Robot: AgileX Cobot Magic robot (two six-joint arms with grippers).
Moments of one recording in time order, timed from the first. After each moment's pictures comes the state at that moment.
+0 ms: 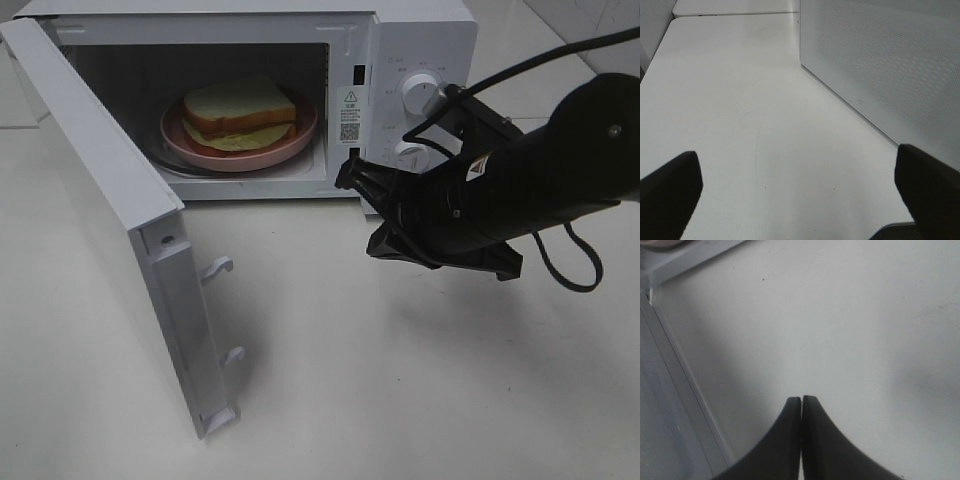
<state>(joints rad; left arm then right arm) 0.02 0.00 -0.52 -0.09 1.09 0.09 0.56 1.58 -0.76 0.39 0.09 0.47</state>
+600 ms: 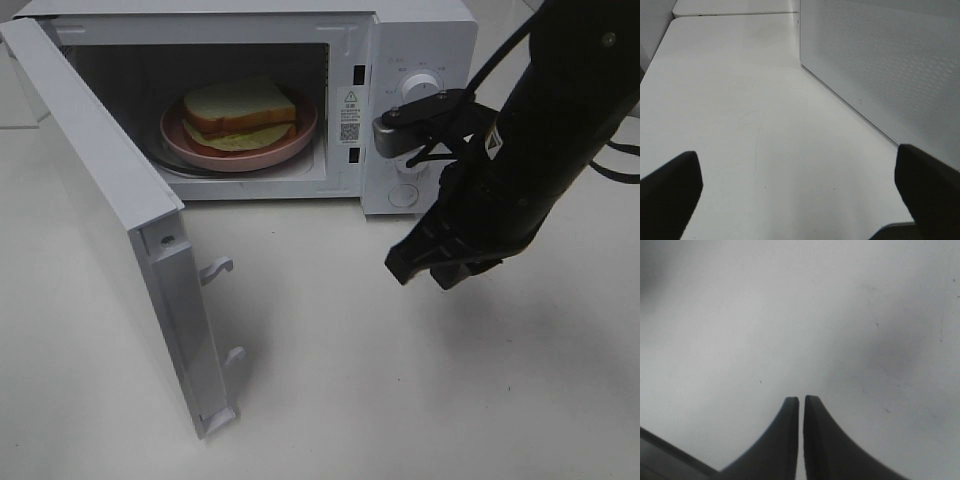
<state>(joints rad) 0.02 0.00 -0.52 -0.09 1.09 0.09 0.56 1.58 -0.98 -0.03 0.72 0.04</state>
